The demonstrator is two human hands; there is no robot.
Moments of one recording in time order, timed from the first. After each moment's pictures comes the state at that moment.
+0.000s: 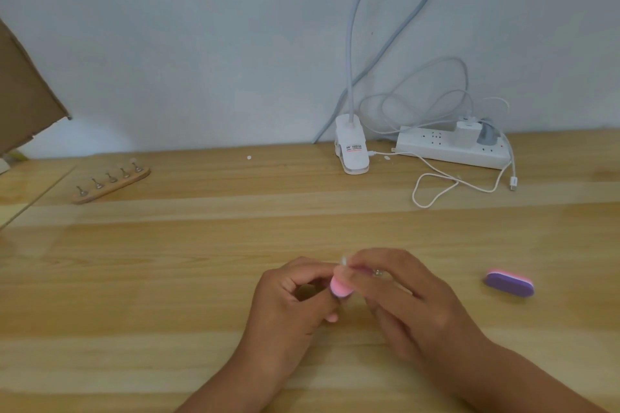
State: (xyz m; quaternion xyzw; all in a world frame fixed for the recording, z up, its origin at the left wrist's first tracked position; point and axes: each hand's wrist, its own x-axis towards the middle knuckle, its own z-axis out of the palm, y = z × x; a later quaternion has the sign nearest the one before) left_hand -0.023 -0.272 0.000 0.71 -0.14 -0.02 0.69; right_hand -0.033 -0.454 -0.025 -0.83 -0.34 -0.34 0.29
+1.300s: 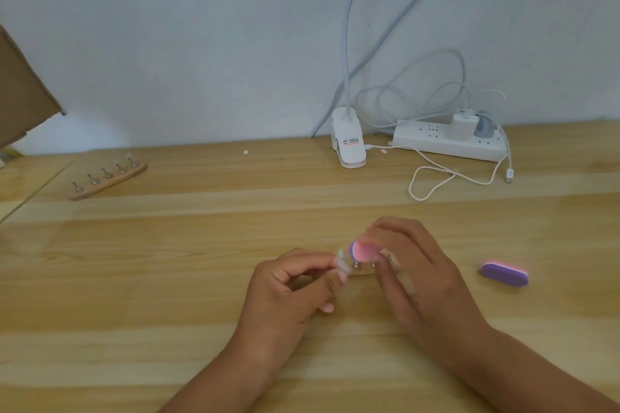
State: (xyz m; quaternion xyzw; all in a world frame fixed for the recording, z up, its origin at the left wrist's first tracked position) left_hand -0.022 -0.271 -0.003 0.69 -0.11 -0.02 0.72; right_hand -0.030 -0.454 -0.018 -0.84 -0.25 -0.35 0.34
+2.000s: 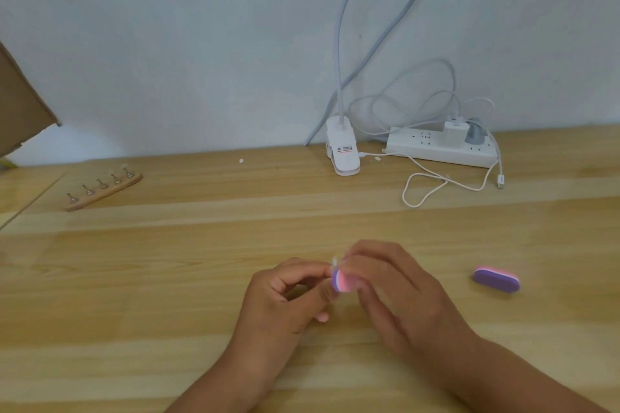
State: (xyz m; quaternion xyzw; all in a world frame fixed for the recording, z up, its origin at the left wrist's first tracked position) left_hand -0.025 -0.272 0.003 0.70 -0.12 -0.03 0.71; right_hand -0.036 -0.451 -0.017 -0.82 -0.32 -0.32 0.35
